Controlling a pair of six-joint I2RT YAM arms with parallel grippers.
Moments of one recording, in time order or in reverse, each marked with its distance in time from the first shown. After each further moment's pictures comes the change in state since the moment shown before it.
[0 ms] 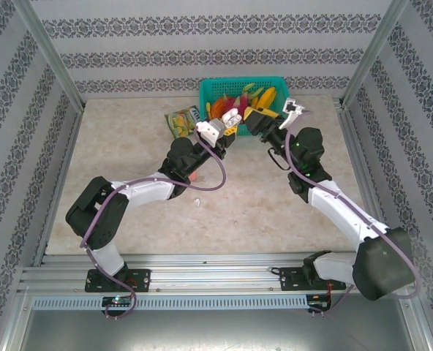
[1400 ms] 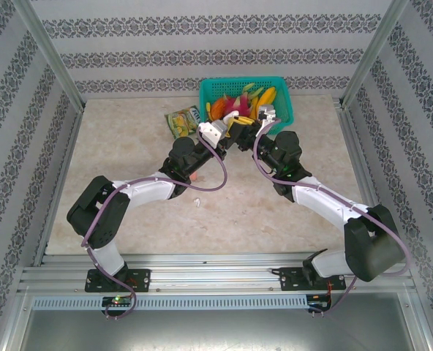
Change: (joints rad) left arm 0.000 0.011 0.014 -0.047 0.008 0.027; right arm 0.138 0.161 -0.013 0.099 0.029 -0.244
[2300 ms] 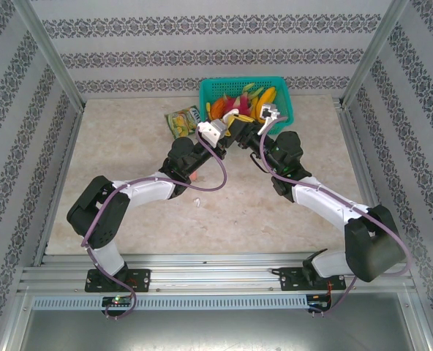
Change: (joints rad) left arm 0.000 0.000 0.000 0.037 0.000 0.000; right arm 0.006 -0.002 0.003 0.056 0.002 0.158
